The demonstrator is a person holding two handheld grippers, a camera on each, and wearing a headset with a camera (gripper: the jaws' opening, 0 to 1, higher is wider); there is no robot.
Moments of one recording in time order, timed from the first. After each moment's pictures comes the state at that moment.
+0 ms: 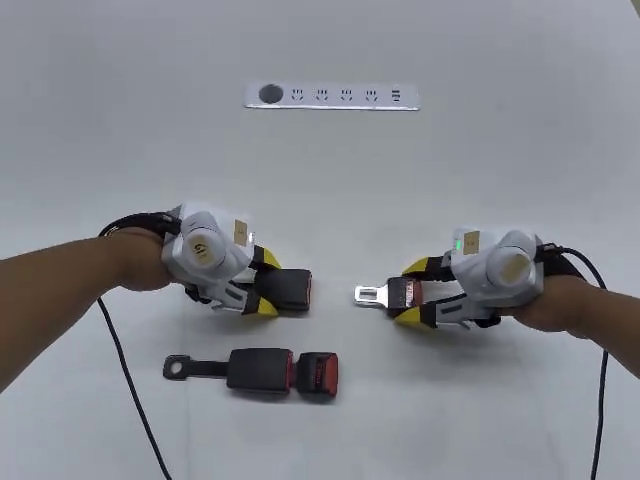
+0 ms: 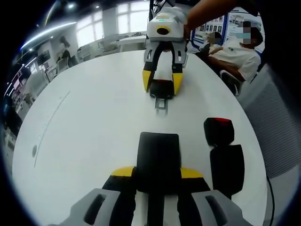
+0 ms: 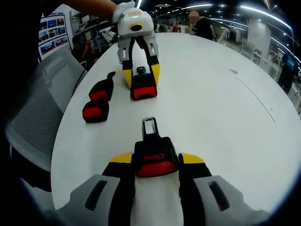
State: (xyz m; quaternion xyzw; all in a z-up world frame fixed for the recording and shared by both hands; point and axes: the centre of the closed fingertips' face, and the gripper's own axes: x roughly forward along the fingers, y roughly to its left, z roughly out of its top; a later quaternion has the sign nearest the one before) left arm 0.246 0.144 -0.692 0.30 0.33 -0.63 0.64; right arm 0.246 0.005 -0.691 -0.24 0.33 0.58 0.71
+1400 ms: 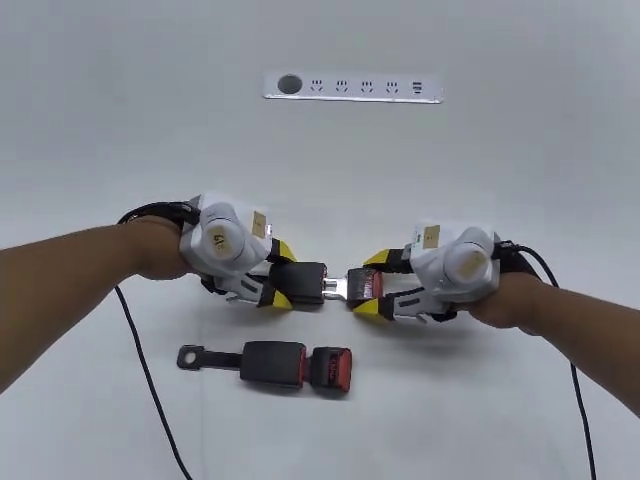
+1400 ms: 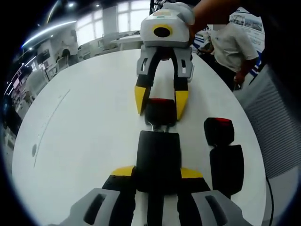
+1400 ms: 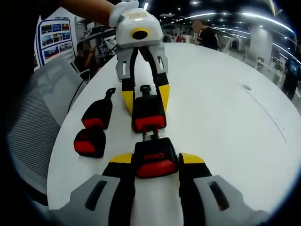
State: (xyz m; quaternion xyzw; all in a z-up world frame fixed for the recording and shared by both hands) left arm 0.246 0.142 -0.690 0.30 0.34 -0.62 0.64; right arm 0.249 0.074 -0.695 -0.20 0.29 0.61 0.71
